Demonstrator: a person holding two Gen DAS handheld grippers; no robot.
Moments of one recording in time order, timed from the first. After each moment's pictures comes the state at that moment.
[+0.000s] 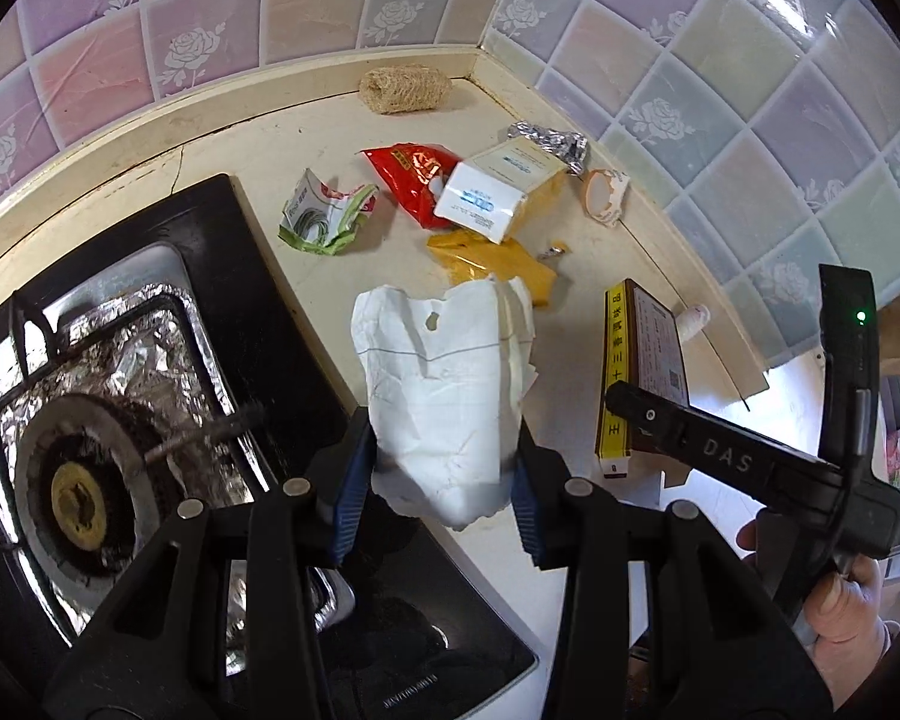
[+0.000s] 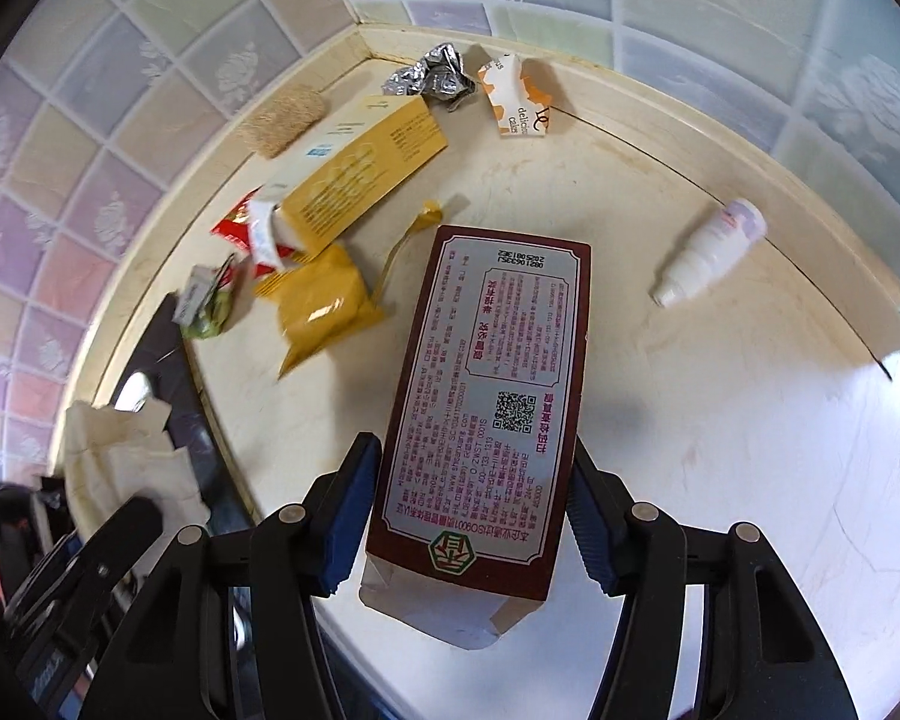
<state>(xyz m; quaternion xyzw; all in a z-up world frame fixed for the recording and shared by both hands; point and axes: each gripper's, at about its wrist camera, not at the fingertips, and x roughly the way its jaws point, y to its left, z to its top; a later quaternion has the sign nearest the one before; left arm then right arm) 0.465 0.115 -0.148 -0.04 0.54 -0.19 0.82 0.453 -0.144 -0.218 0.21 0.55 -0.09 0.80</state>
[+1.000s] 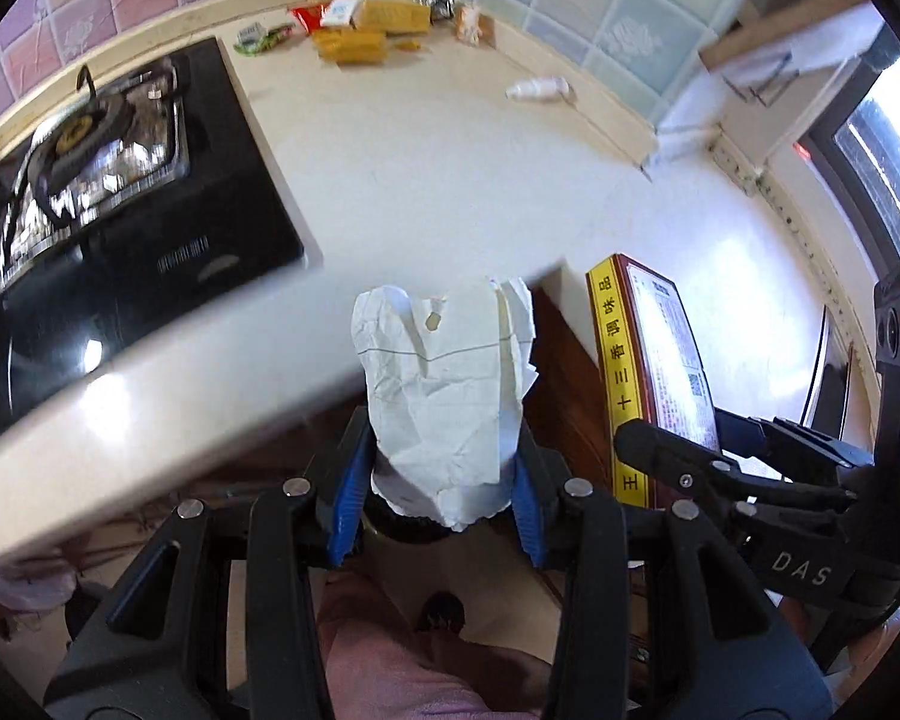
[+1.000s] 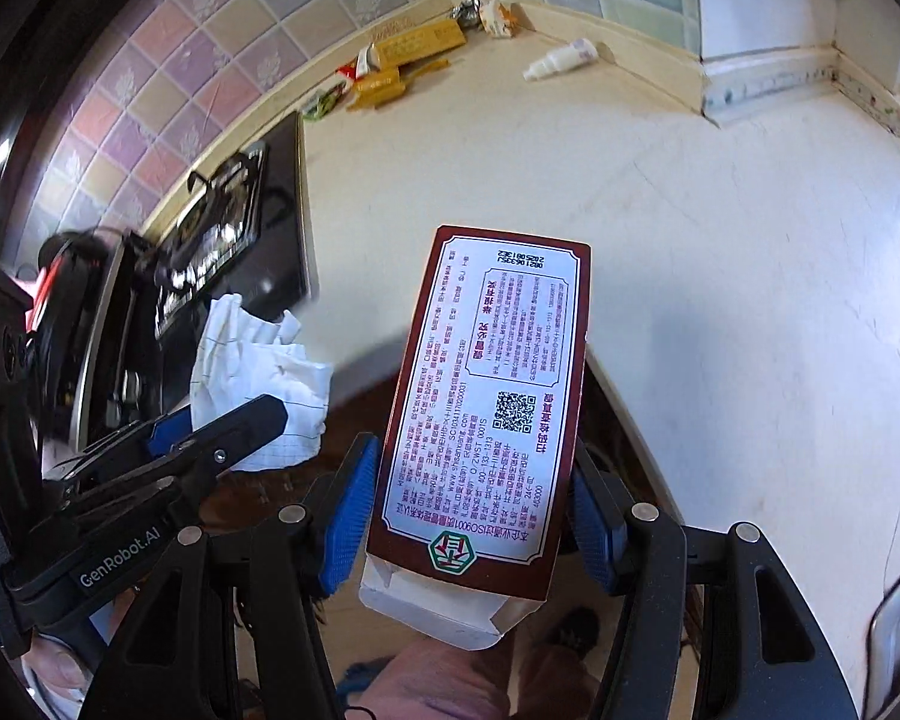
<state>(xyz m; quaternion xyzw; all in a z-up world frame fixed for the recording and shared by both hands) 0.139 -0.002 -0.173 -0.02 0.55 -0.15 0.82 0.118 -0.196 -0.227 0.15 0.54 0.06 0.82</state>
